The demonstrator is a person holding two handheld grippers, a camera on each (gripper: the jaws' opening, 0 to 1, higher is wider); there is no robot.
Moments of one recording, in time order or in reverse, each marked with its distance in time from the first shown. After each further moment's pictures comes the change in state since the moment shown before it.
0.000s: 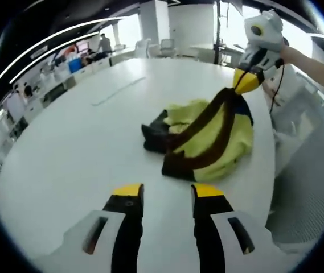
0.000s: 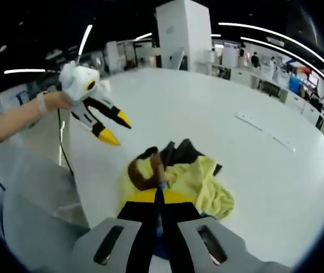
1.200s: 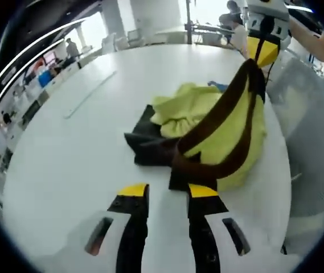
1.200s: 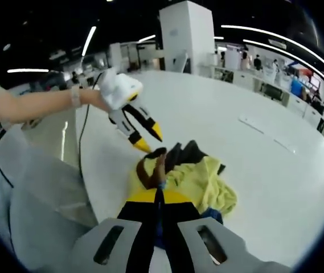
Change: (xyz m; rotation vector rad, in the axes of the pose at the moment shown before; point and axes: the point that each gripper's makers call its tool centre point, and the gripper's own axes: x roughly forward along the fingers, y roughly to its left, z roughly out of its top) left arm 0.054 0.005 0.014 0.197 0.086 -0.145; right arm -0.016 0.016 0.000 -0.011 -0.015 0.017
